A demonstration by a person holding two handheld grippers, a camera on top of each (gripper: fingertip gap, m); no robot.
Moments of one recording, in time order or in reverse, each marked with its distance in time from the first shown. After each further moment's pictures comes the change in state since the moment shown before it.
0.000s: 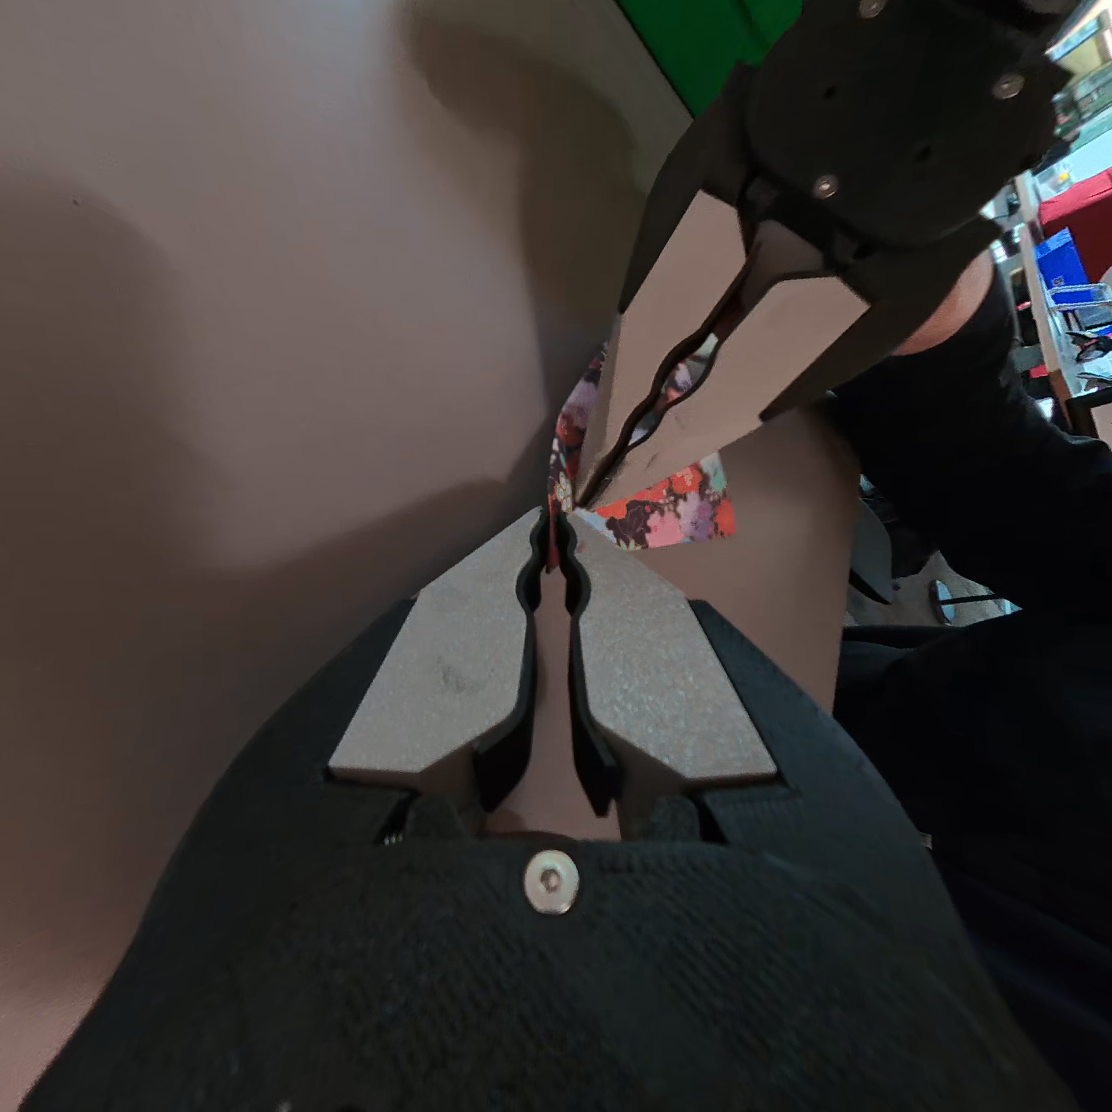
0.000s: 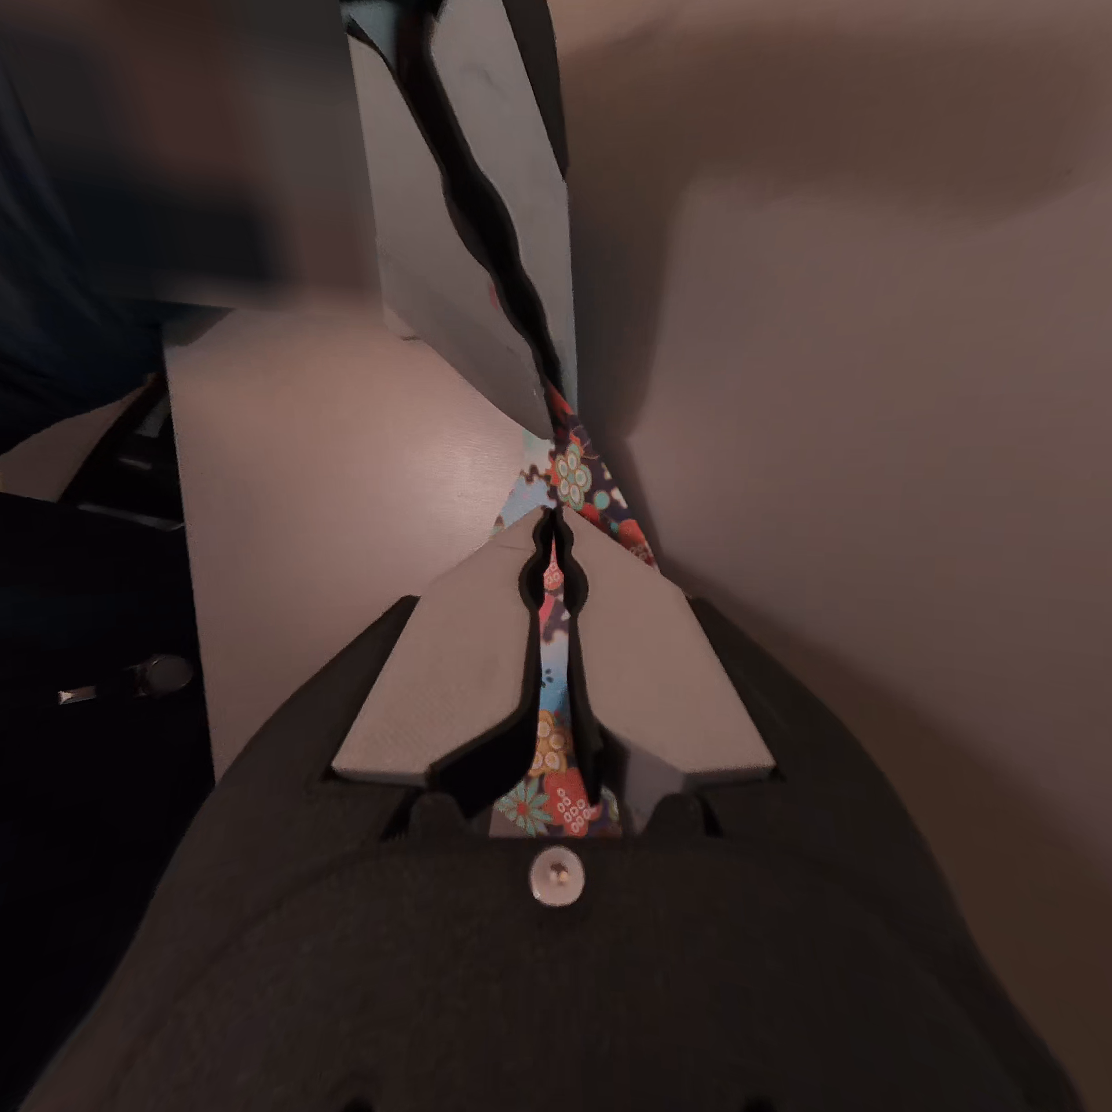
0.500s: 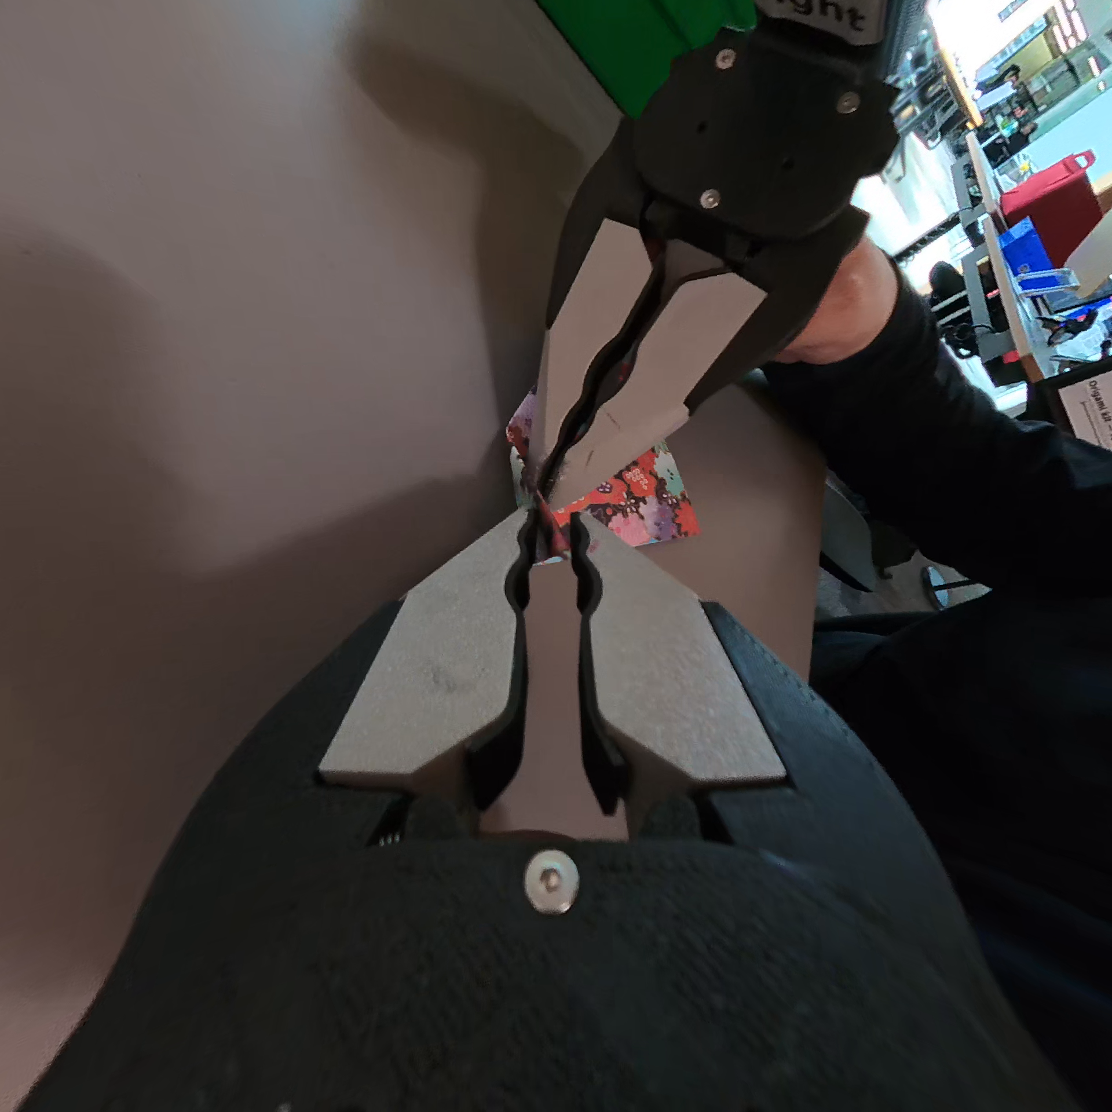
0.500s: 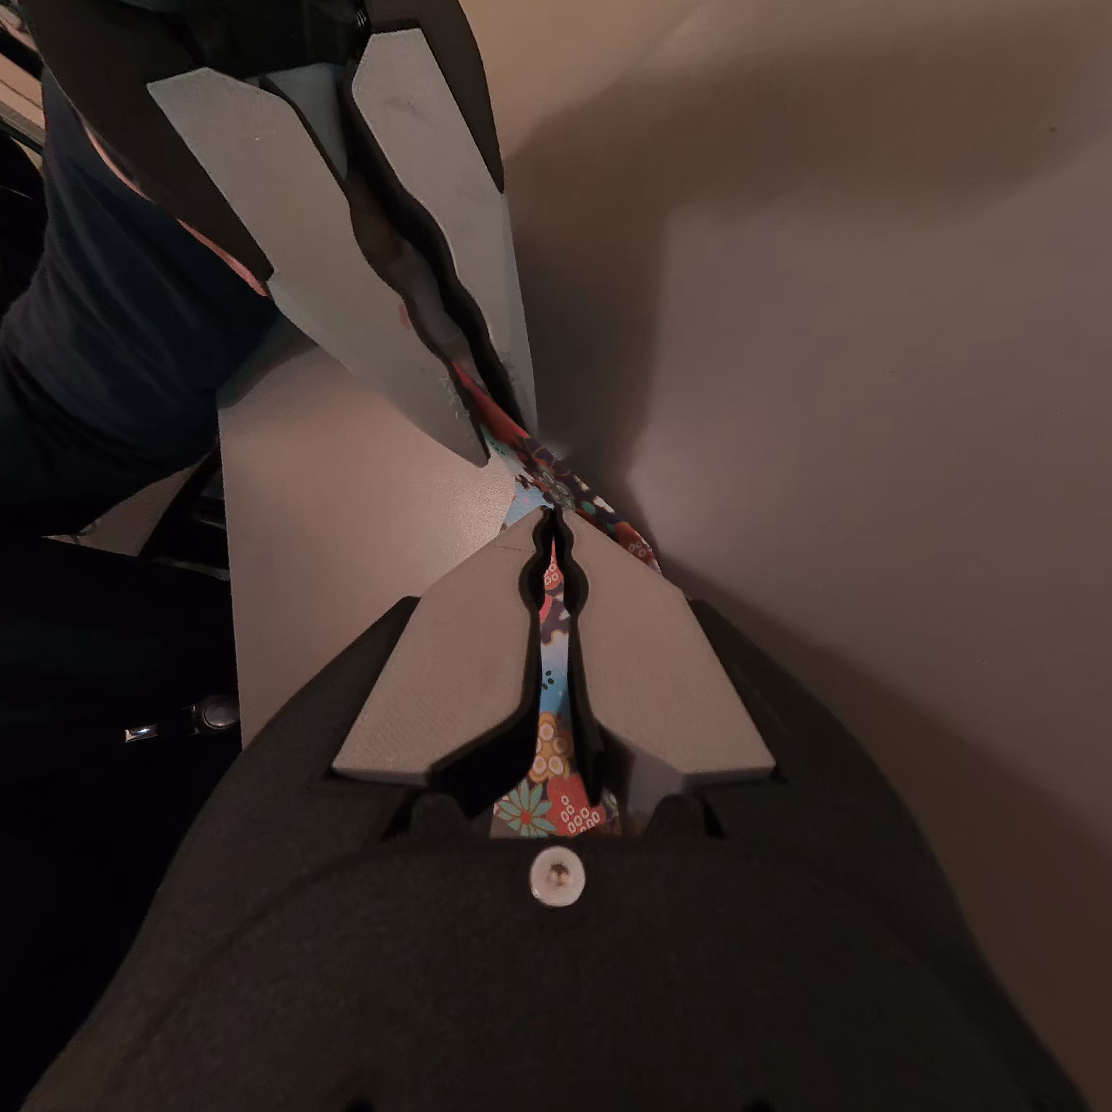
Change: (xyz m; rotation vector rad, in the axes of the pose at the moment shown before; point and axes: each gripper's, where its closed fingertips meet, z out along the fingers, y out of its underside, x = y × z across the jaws) left arm 0.016 -0.003 -0.005 0.019 0.039 0.045; right arm 0.000 -0.004 0.001 0.088 -0.062 0.094
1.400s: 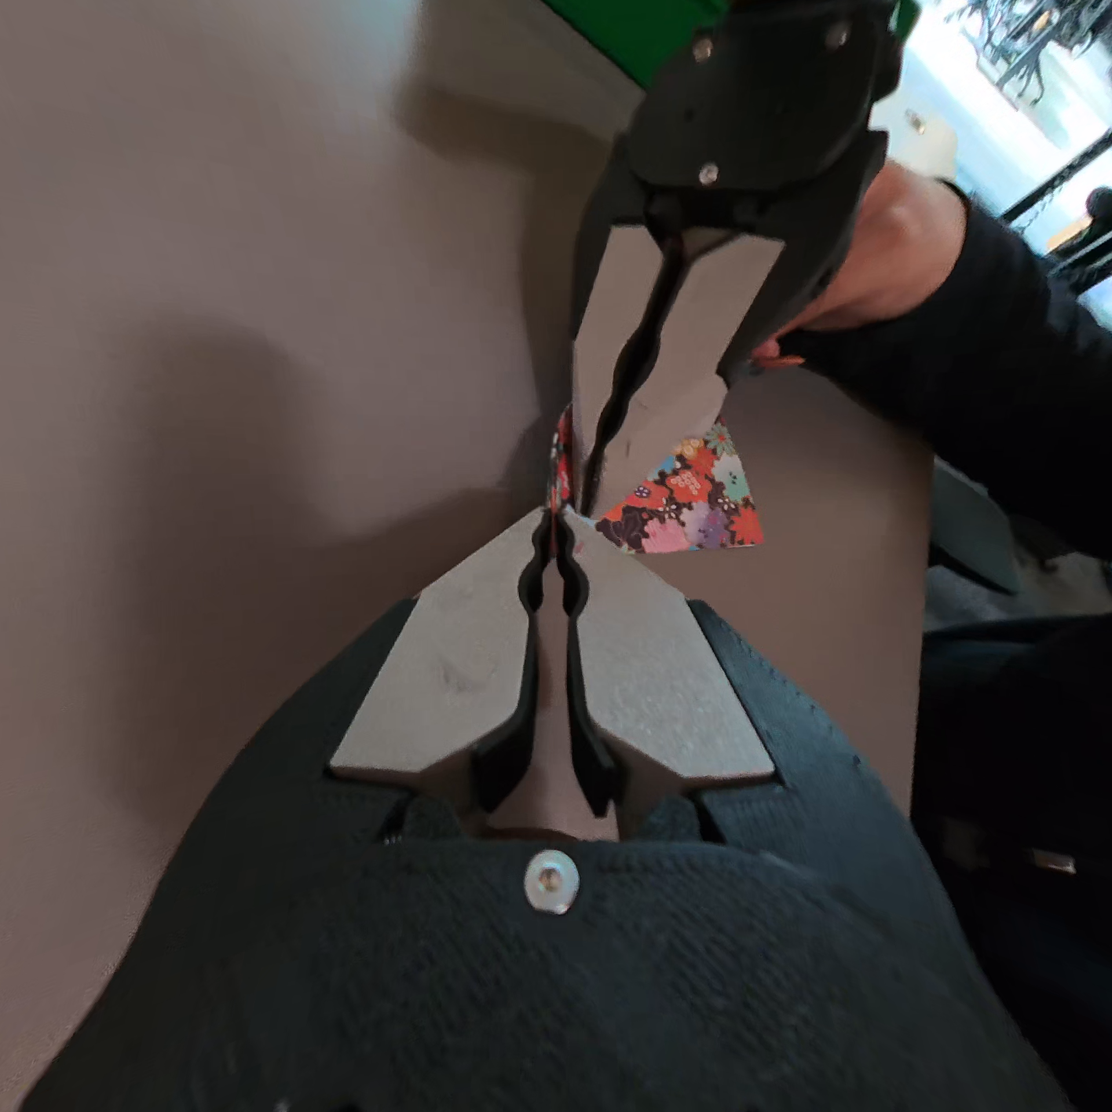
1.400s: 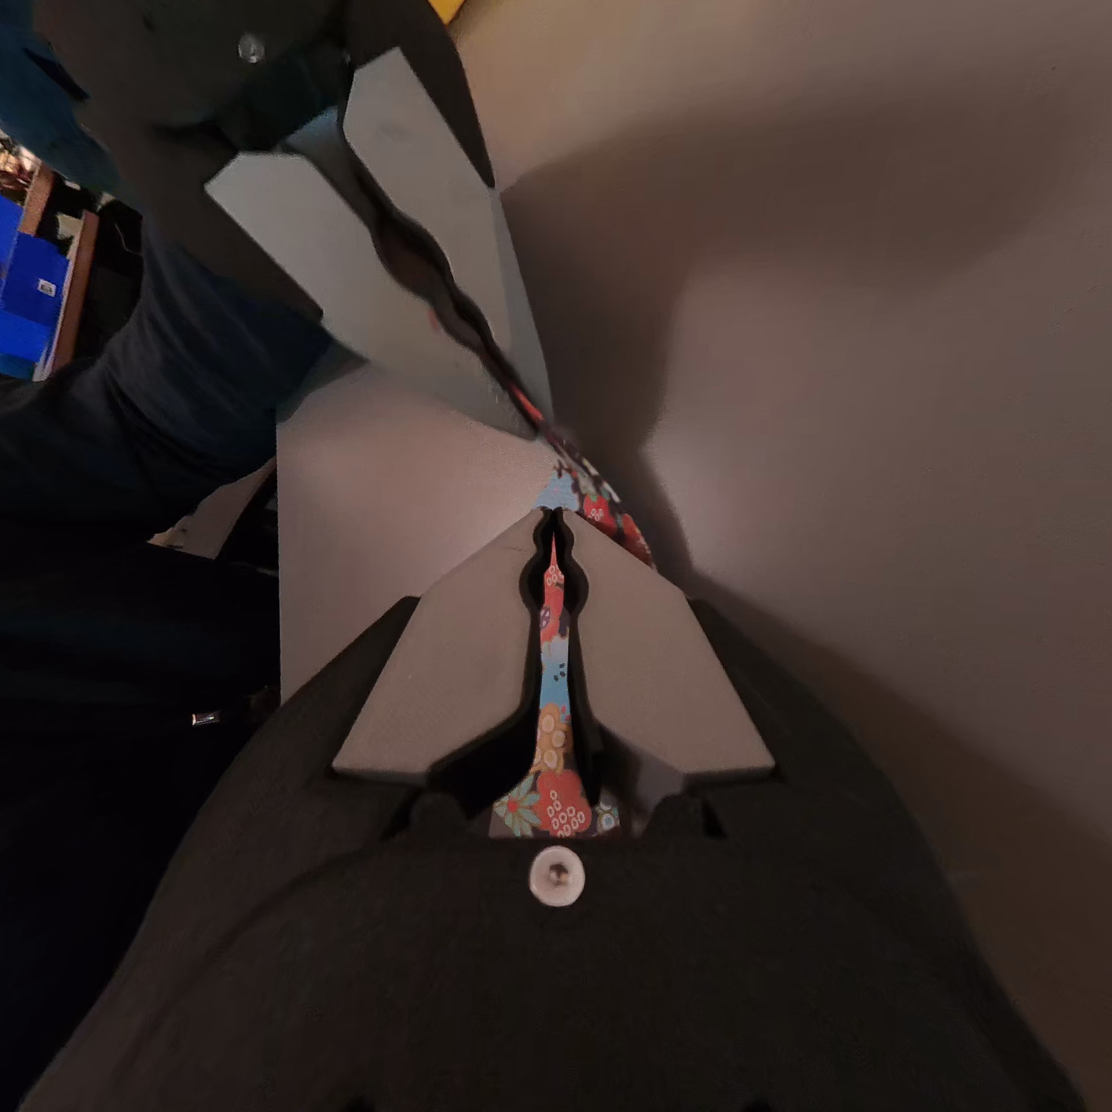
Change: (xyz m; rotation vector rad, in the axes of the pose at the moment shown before) left arm -0.011 -0.007 0.005 0.022 -0.138 0.151; right arm 0.000 0.003 -0.007 0.038 -0.101 0.061
